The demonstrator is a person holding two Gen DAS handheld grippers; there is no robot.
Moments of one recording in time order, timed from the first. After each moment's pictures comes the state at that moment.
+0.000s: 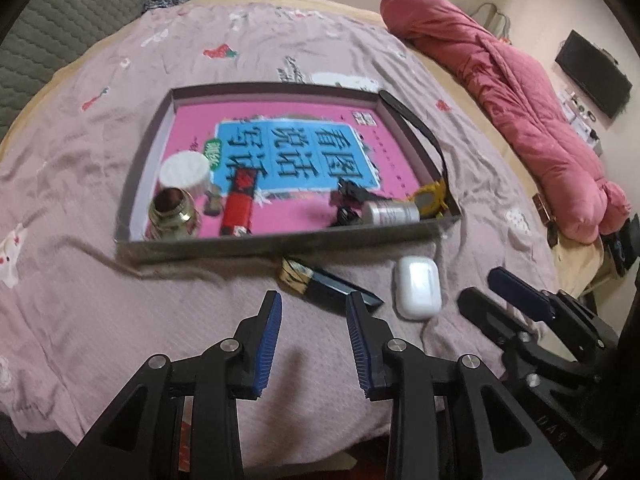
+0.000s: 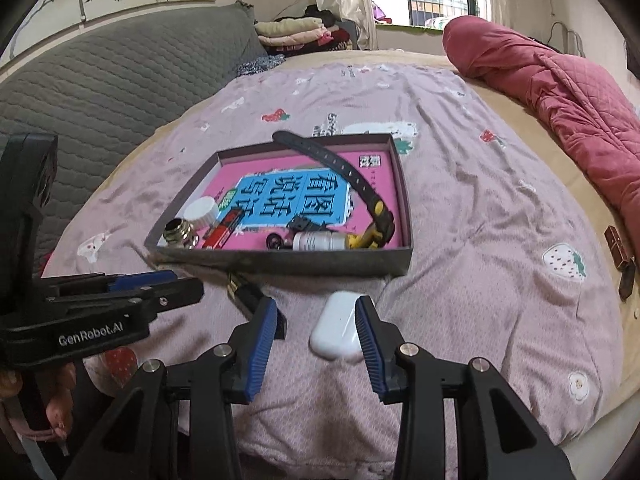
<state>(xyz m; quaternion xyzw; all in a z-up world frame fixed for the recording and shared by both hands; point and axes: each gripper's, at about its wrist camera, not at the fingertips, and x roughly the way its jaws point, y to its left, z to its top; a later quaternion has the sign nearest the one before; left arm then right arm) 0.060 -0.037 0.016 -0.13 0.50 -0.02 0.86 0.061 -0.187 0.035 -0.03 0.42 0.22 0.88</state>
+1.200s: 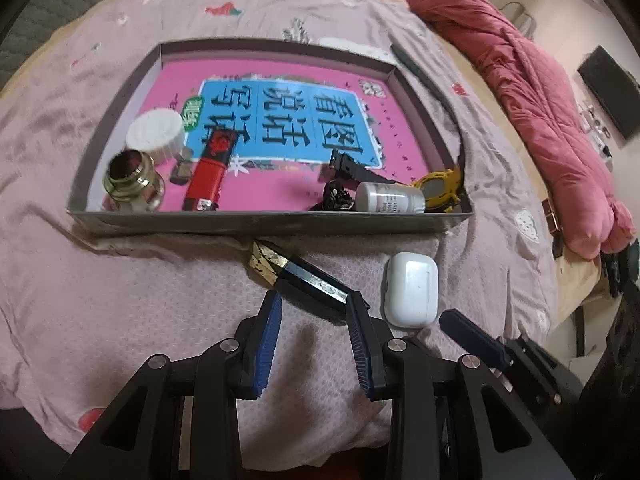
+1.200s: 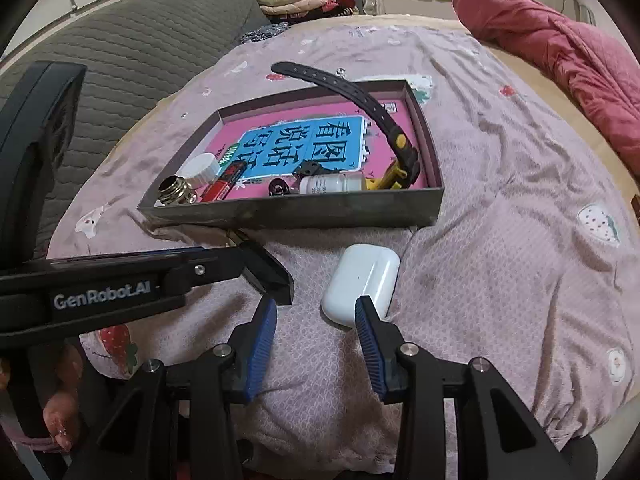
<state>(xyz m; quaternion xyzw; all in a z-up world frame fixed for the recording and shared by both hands) 0.093 -0.049 -0.011 -0.18 0.55 0.00 0.82 0.068 -0.179 -0.004 -0.02 0.48 0.24 0.84</state>
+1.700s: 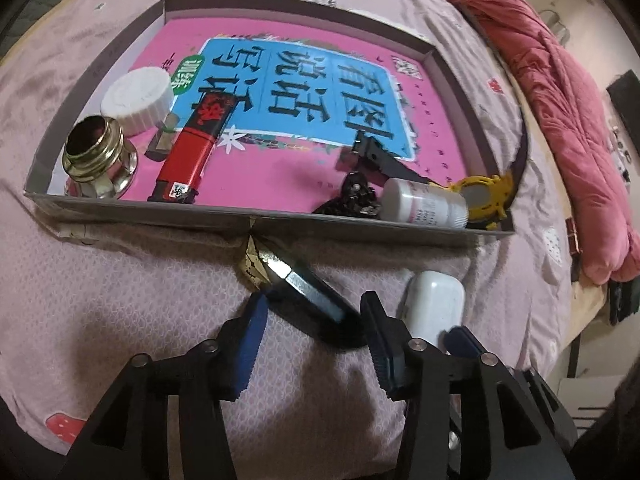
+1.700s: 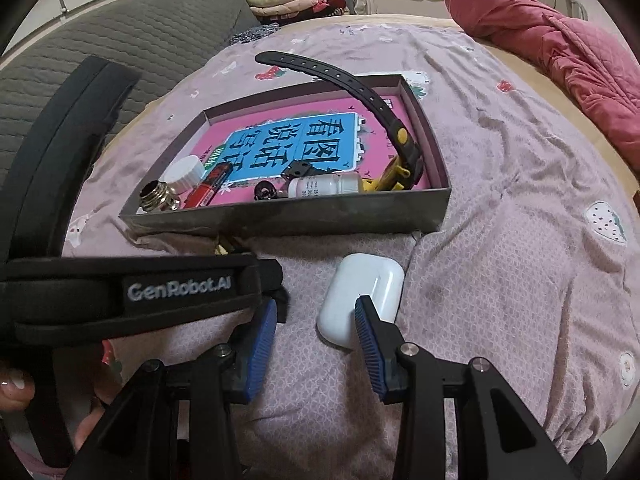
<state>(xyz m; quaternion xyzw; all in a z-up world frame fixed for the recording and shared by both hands) 0.122 -0.055 -0.047 -0.21 0.58 0.03 0.79 0.079 -0.169 -0.016 -0.02 0.48 0.22 0.85</state>
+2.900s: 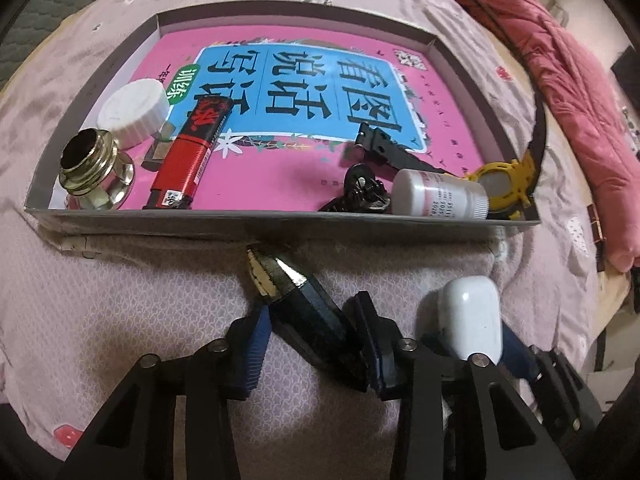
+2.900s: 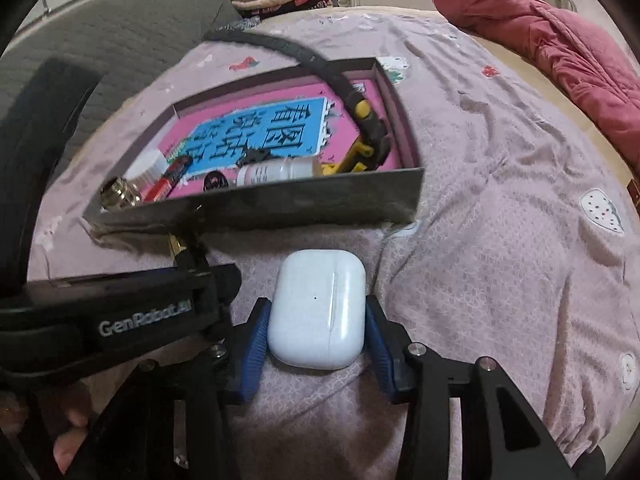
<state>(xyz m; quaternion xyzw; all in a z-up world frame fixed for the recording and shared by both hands) 0.131 -0.080 -0.059 -0.16 0.57 0.05 0.80 0.094 -0.184 -0.034 -0.02 0.49 0.19 0.85</state>
